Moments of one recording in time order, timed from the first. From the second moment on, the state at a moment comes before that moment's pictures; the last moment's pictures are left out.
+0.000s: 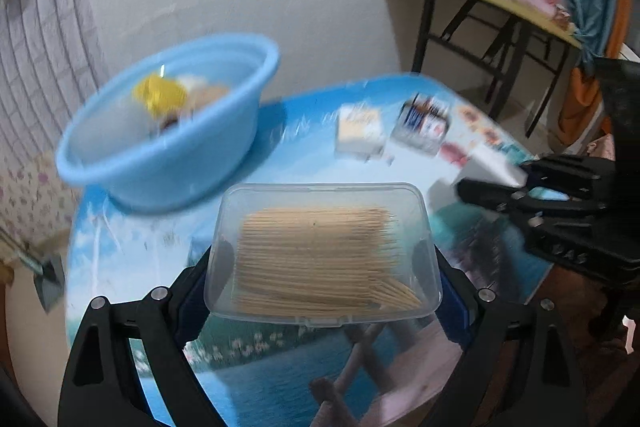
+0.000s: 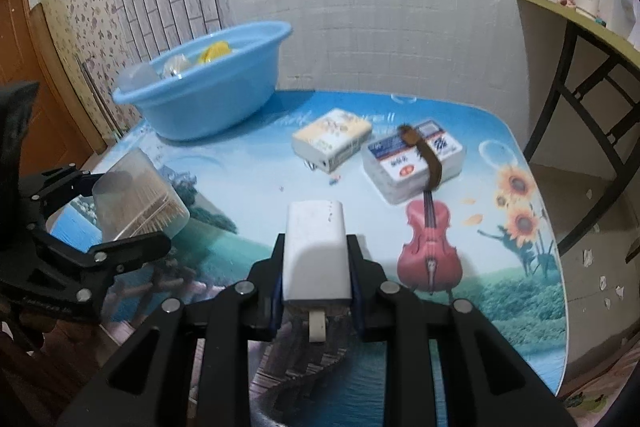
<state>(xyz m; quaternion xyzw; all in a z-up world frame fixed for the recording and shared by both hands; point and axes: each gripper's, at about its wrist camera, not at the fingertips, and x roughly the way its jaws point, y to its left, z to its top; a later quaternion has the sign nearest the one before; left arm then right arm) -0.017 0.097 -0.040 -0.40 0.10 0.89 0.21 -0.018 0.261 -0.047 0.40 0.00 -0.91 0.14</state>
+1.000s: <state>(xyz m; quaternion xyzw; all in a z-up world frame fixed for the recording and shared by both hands) -0.108 0.012 0.048 -0.31 0.04 0.94 0.12 -0.089 0.190 0.065 0.30 0.01 -0.92 0.24</state>
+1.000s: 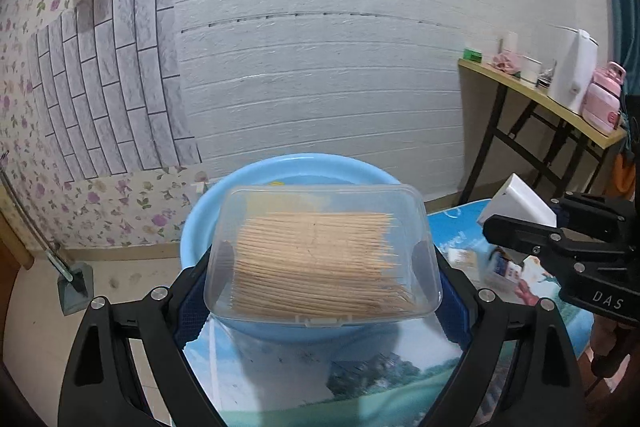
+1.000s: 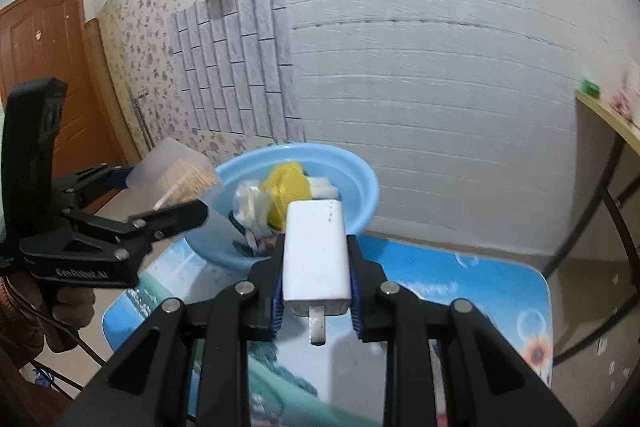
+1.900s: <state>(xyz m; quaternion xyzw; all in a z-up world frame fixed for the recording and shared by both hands) -0.172 -0.024 0.001 -0.38 0.01 0.92 0.08 -0.163 0.123 0.004 0.40 0.02 -0.88 0.26</state>
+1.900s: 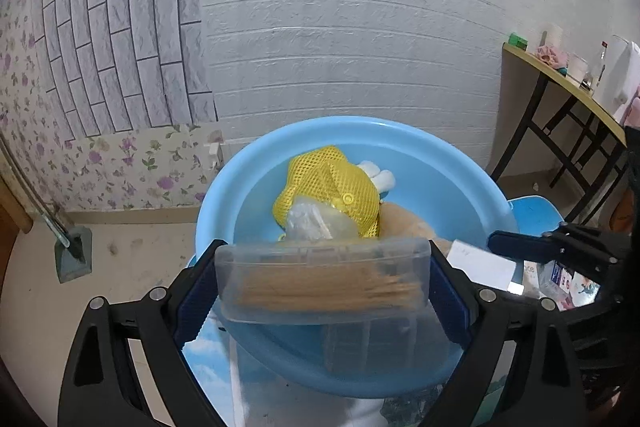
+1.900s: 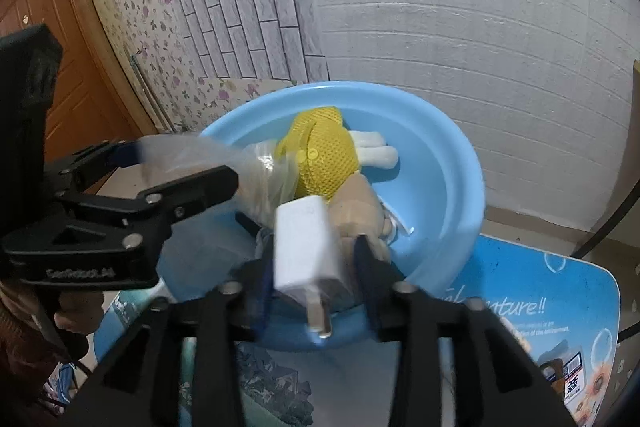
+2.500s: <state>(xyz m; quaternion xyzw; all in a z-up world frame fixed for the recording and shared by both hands) -0.144 -0.012 0.005 -0.39 0.01 0.92 0.07 -0.130 0.168 0.001 0.40 -0.02 -0.89 0.23</state>
